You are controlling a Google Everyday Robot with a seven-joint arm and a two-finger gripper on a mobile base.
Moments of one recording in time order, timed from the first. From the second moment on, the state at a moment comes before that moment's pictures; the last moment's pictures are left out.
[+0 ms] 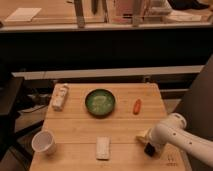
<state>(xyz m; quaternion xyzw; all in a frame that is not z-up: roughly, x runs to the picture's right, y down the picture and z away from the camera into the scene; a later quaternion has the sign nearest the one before) 0.236 0.306 0.771 -0.25 -0.18 -0.38 0.87</state>
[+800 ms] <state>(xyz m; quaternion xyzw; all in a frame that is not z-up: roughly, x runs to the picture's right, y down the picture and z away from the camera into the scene) 0.233 0.297 0.759 -0.24 -0.18 -0.39 0.87</state>
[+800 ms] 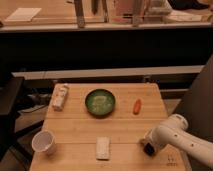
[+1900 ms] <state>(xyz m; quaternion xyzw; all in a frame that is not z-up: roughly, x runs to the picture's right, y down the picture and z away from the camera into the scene) 0.234 0.237 0.718 -0.23 -0.16 -0.42 0.86</state>
